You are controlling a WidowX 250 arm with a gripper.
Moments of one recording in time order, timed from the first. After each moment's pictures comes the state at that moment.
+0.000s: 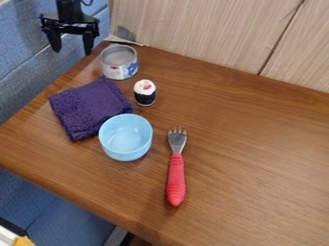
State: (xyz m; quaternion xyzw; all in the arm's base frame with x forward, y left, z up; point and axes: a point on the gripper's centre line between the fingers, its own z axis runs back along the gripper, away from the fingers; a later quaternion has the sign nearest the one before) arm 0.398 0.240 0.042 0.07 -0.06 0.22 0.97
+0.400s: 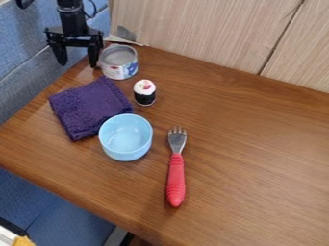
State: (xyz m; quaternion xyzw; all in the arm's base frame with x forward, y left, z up) arm 0.392 0.221 0.022 0.05 -0.04 0.20 0.98
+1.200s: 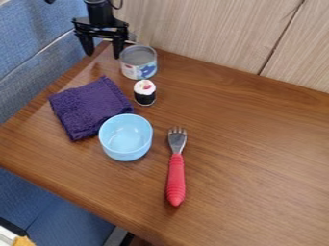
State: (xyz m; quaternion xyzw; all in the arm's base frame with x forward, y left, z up) arm 0.432 0.179 0.031 0.02 -0.07 0.13 0.99
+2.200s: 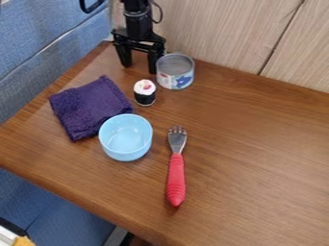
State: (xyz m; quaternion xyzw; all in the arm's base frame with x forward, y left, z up) arm 0.439 0.091 0.013 -0.01 -0.04 0.01 1.00
